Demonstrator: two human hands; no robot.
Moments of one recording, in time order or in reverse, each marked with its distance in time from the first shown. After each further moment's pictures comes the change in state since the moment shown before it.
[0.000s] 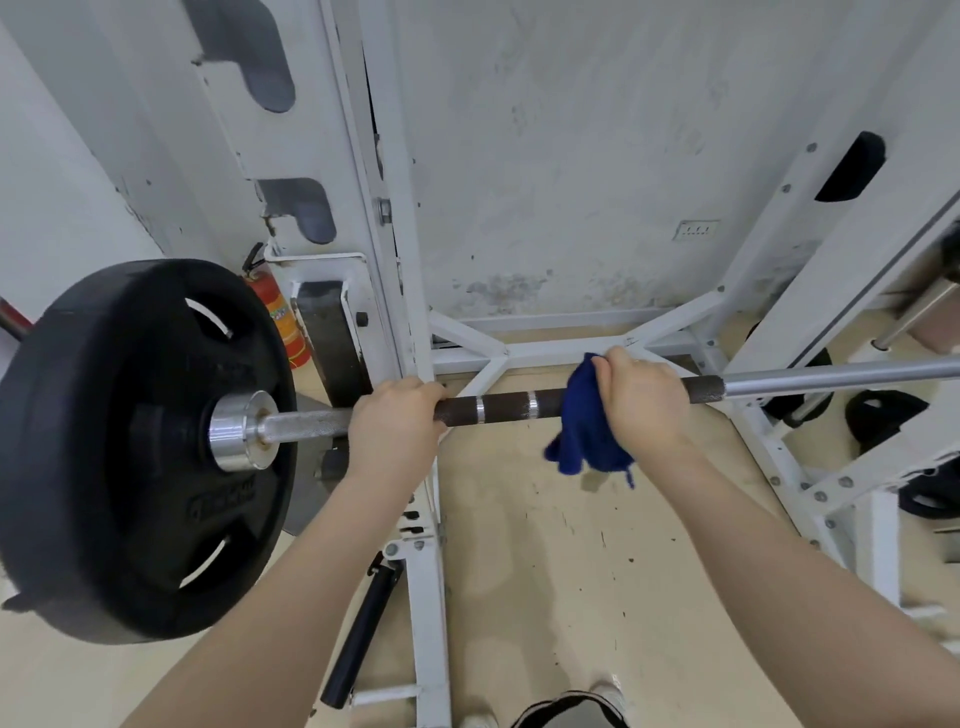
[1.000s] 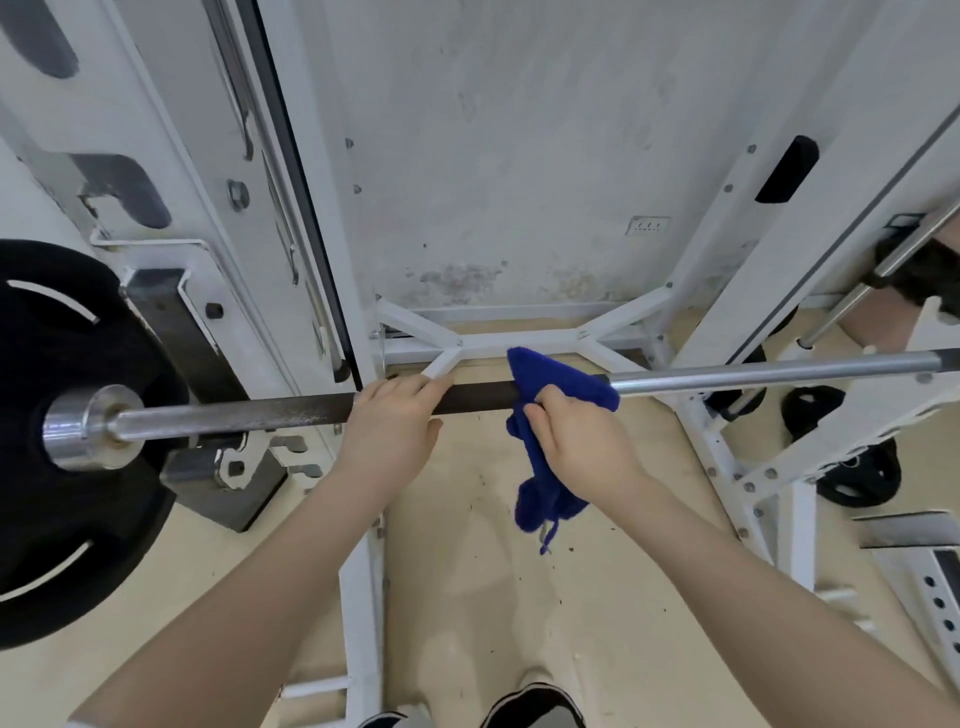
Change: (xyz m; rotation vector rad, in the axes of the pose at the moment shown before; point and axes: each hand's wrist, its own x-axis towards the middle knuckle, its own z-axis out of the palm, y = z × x) left_hand 0.017 0.085 0.053 -0.043 0.159 0.241; right_hand -0.038 0.065 -0.021 0.369 -0.246 -0.144
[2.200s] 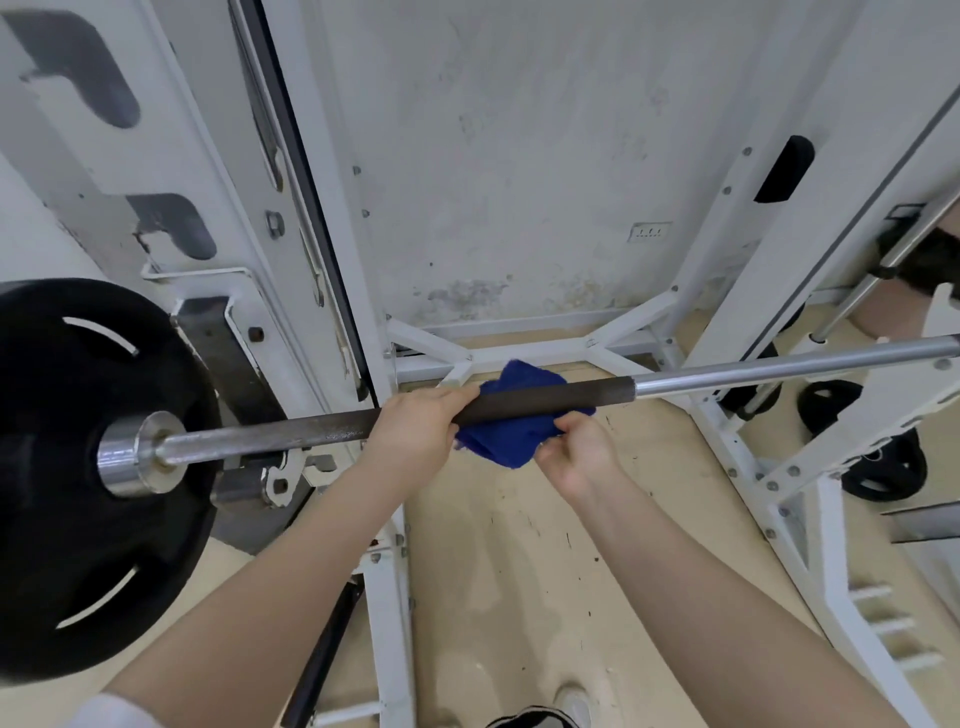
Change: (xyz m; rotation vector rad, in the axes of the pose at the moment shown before) left_hand 0.011 -0.012 -0.021 -0.170 -0.292 0.004; right_hand 0.024 -0.029 0.045 2.090 0.256 0.841
